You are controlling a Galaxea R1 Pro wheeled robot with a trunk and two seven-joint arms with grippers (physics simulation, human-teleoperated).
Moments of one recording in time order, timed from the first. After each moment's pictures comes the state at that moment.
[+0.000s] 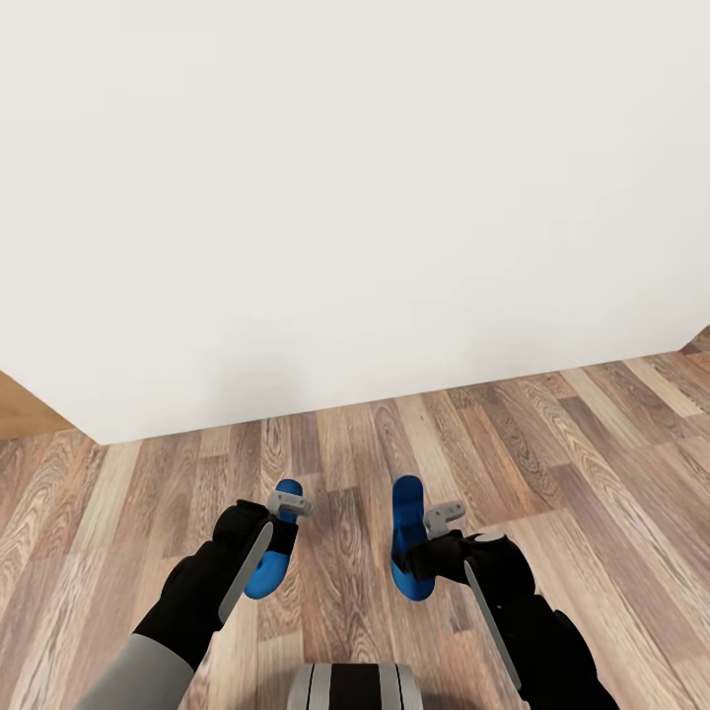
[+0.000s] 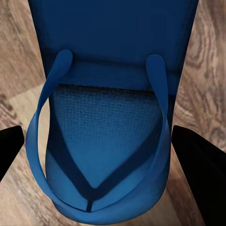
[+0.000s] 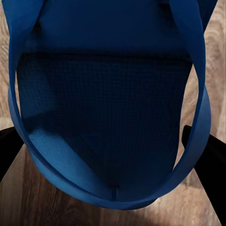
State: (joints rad) left arm -0.55 -0.03 -0.30 -1.16 0.14 1.04 0.18; right arm -0.35 0.04 0.18 -1.44 0.16 0.97 0.32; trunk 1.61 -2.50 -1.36
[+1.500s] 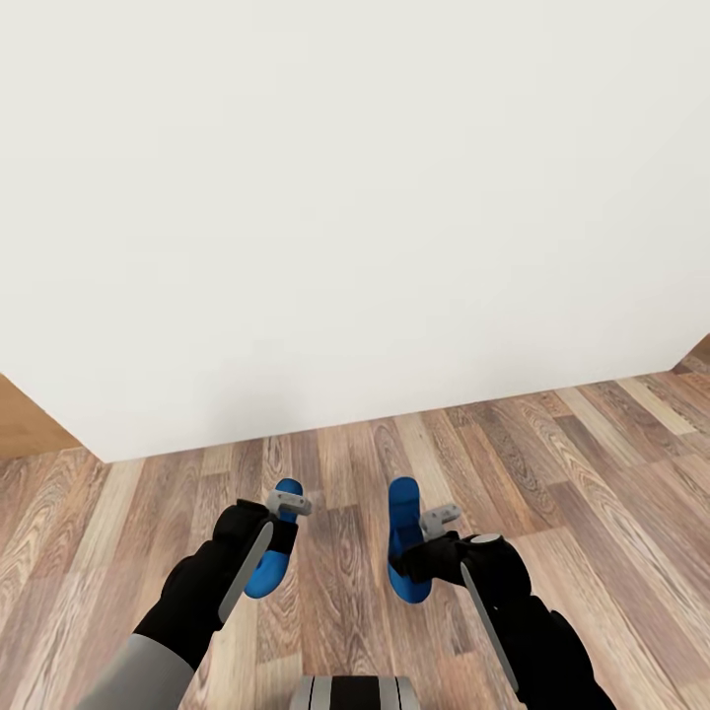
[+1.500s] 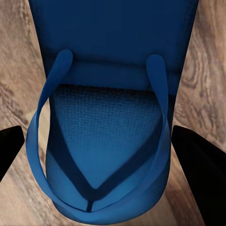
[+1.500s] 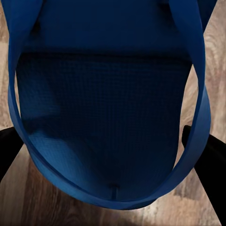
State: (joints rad) left arm -0.55 -0.03 -0.30 -1.16 0.14 1.04 0.18; right arm -0.35 0.04 0.19 -1.44 0.16 0.97 0.32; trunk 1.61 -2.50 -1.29
